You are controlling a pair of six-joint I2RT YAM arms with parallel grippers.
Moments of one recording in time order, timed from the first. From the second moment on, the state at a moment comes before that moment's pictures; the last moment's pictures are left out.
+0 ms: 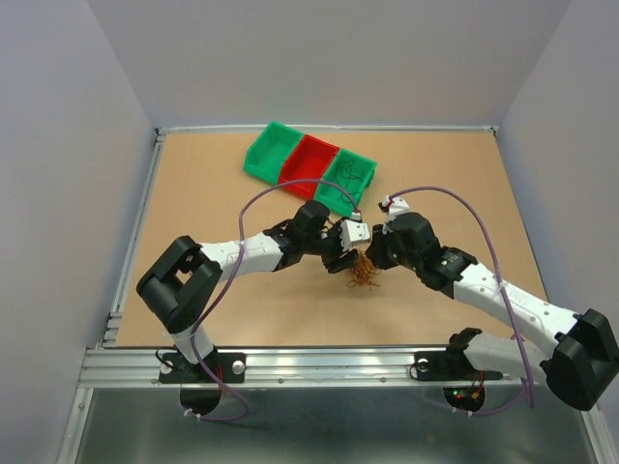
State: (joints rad) left arm -0.82 1.67 0.93 0.14 0.49 0.39; right arm 0.68 1.09 0.70 -0.24 0.08 0.36
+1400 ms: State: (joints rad) left arm -0.78 1.57 0.97 -0.02 0.56 0.42; right arm 0.68 1.21 0.67 -0.09 -0.02 0.25
